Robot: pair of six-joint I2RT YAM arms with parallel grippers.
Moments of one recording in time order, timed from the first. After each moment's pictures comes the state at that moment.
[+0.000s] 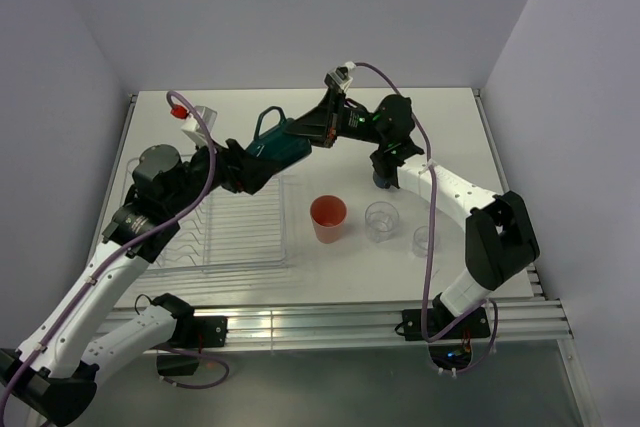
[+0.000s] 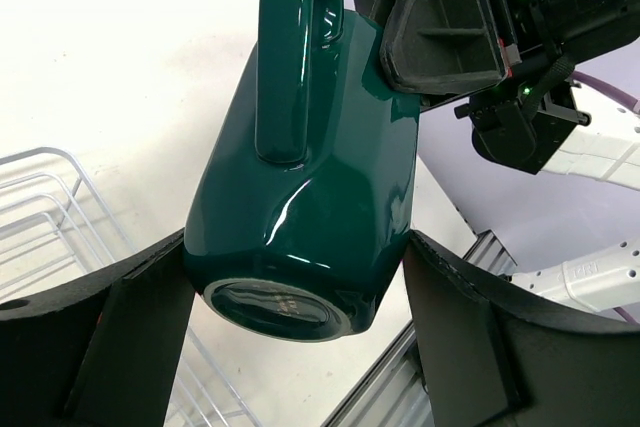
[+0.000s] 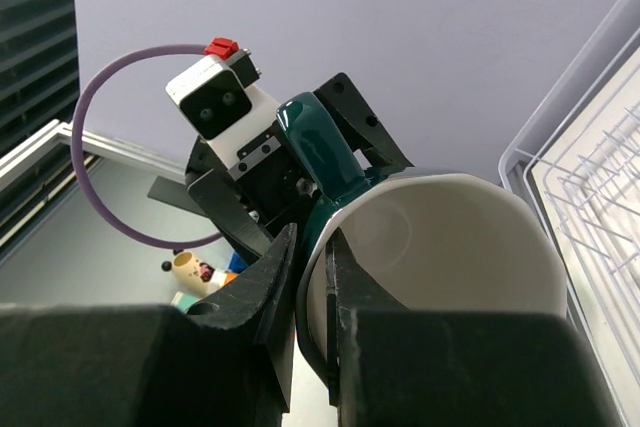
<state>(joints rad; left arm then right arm) -0.51 0.86 0.97 -0.20 0.29 -0.54 0.52 1.59 1.17 0.77 -0.90 1.54</state>
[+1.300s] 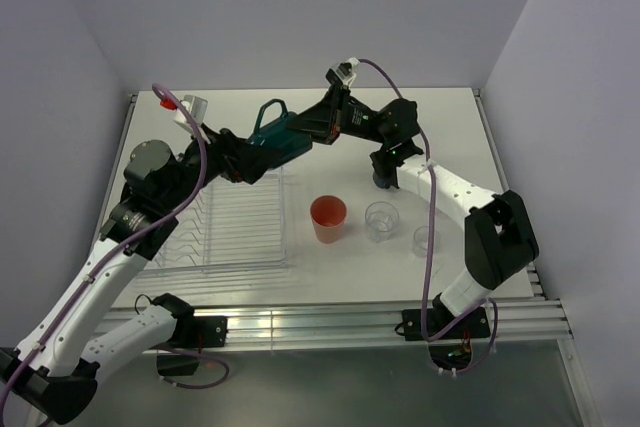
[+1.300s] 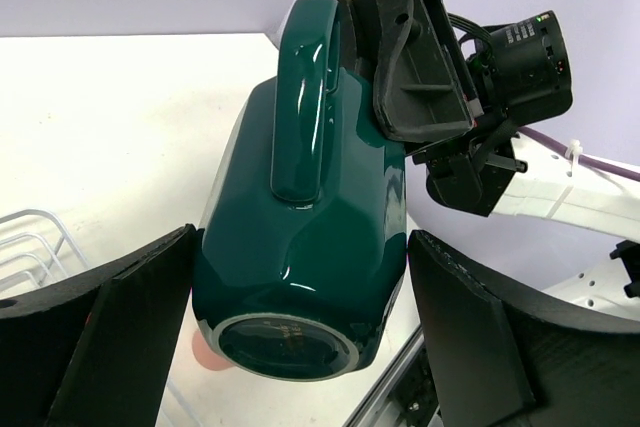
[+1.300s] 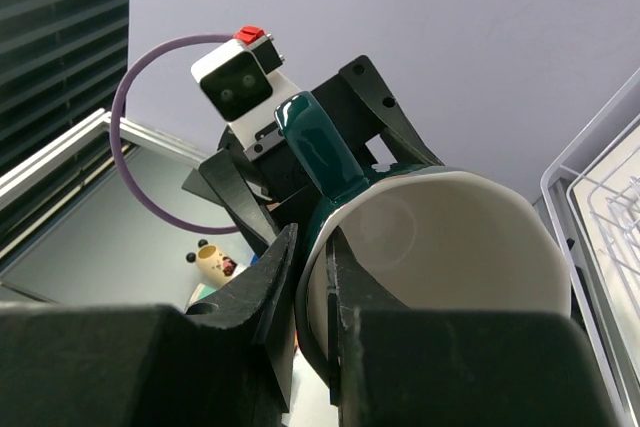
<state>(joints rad) -0.51 0.88 1.02 -0.11 0.29 -0.57 0.52 1.59 1.16 0.93 -0.89 1.67</state>
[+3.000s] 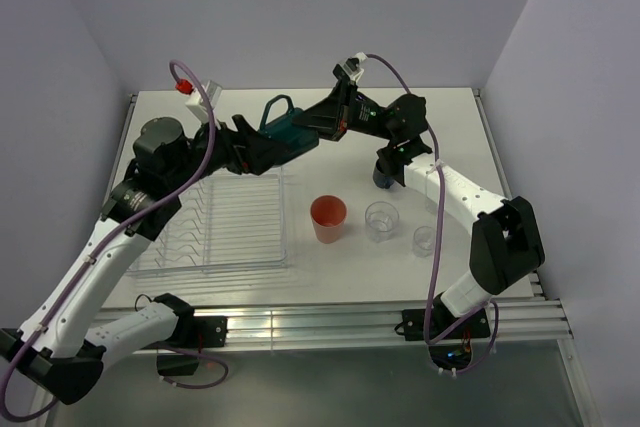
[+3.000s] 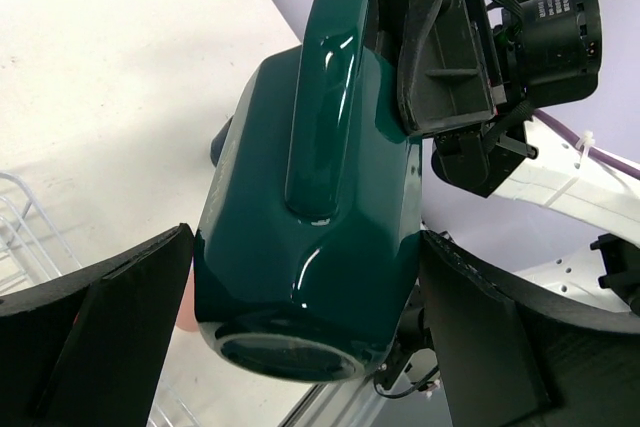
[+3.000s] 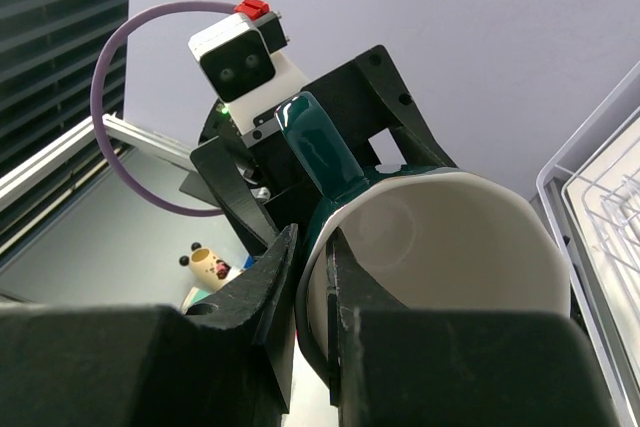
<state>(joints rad) -0.51 1.00 1.19 -0.30 0.33 -0.60 0.48 1.55 1.18 0.87 -0.91 1.66</state>
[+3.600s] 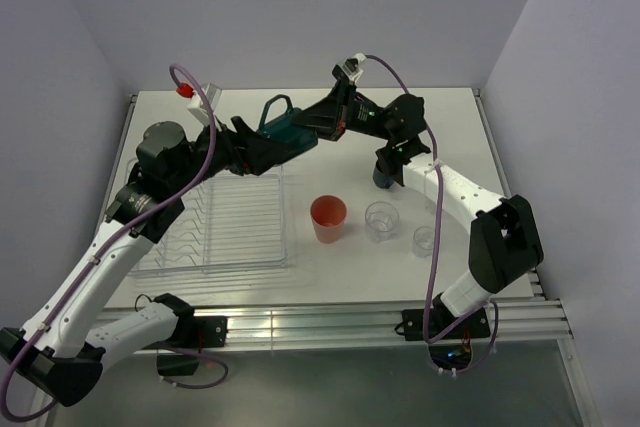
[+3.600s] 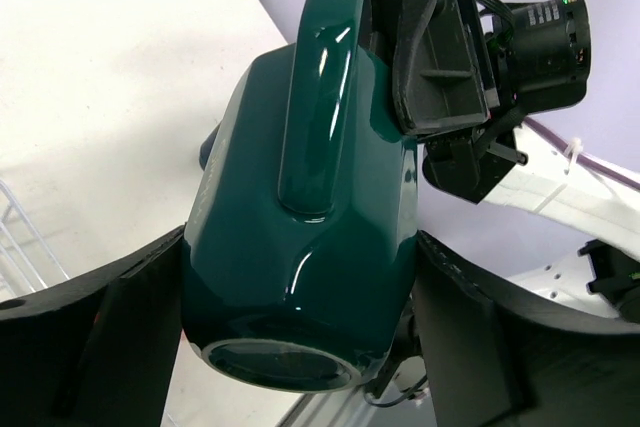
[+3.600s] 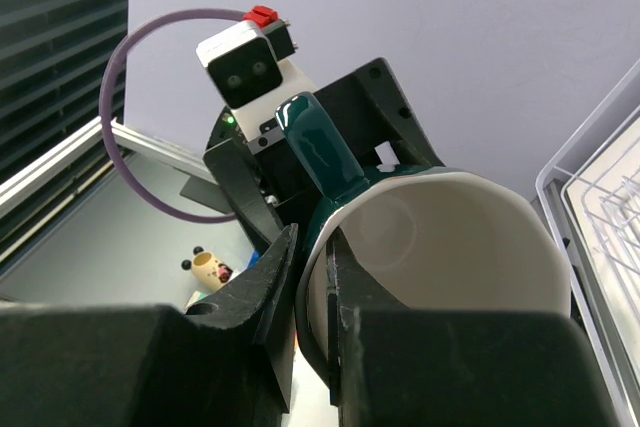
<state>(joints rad) -0.52 0.99 1.14 -0.23 0.34 -0.64 0.49 1.56 1.18 0.88 -0.90 1.66</state>
